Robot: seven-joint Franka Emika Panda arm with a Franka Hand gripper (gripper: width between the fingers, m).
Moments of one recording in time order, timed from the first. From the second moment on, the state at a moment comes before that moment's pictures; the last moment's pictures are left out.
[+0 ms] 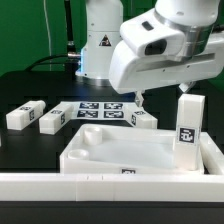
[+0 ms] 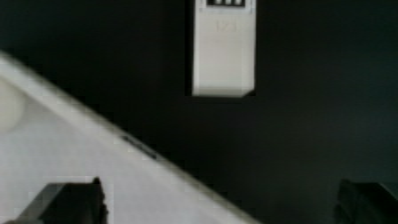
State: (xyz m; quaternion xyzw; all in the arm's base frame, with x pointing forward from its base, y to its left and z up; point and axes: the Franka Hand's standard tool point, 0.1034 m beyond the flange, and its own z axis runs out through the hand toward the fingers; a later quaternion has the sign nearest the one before) arm 0.496 0.071 0.077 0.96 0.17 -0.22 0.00
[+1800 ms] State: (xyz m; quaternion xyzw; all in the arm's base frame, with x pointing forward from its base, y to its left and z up) arm 0.437 0.065 0.026 0.87 0.20 -0.44 0.06
